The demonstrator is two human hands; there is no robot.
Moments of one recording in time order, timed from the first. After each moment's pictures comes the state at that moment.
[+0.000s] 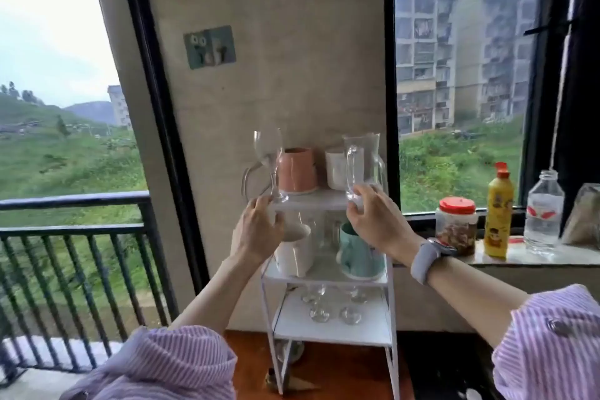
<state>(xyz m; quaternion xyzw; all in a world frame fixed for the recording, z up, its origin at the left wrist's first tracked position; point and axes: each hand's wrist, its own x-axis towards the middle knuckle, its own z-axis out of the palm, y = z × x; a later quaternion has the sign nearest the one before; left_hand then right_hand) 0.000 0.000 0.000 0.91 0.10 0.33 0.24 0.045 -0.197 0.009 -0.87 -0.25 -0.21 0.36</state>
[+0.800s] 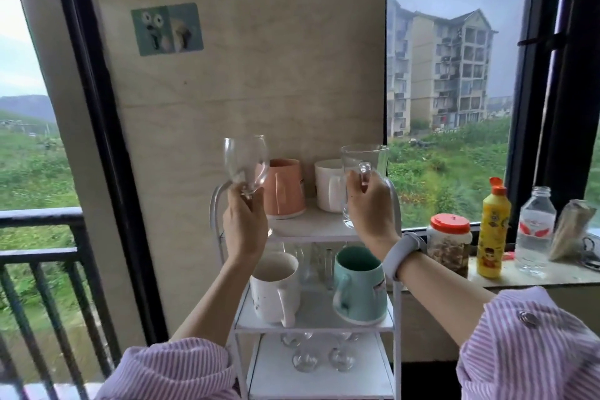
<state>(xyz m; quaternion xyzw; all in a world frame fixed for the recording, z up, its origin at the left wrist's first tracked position) 0.112 0.024 0.008 0.74 0.07 0.49 0.47 0.136 -0.148 0.030 -0.72 -0.13 -0.37 0.57</state>
